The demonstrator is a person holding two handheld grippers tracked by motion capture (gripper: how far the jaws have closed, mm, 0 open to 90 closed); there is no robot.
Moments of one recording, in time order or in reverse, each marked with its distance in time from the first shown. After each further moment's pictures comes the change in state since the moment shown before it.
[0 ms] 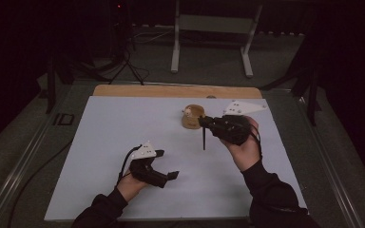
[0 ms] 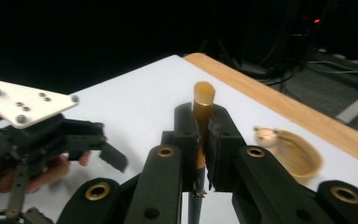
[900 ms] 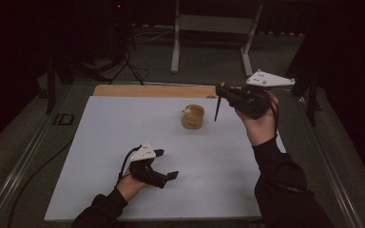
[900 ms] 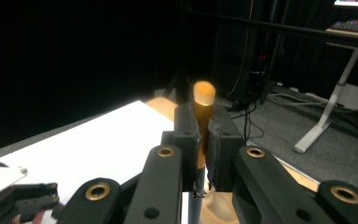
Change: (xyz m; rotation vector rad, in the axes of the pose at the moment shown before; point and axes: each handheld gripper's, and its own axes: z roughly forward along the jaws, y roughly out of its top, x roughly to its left) left arm 0.001 -0.003 0.001 -0.020 0.011 0.019; right arm -0.042 0.053 -0.028 -0.142 -0.101 0.003
